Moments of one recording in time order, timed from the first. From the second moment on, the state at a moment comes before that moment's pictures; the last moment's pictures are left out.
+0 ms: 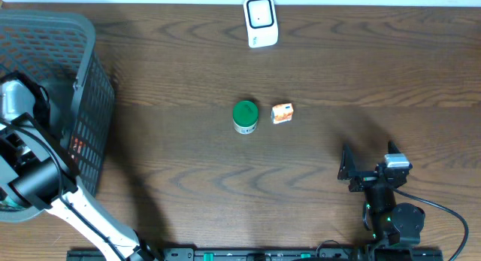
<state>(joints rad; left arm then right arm) 0.64 2.21 1.66 -1.38 -0.64 -0.67 -0.03 0.01 0.01 -0.06 -0.11 0.06</state>
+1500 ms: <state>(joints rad) 0.62 2.07 1.92 -1.54 -0.53 -0.74 -0.03 0.01 0.01 -0.06 -0.11 0.06</state>
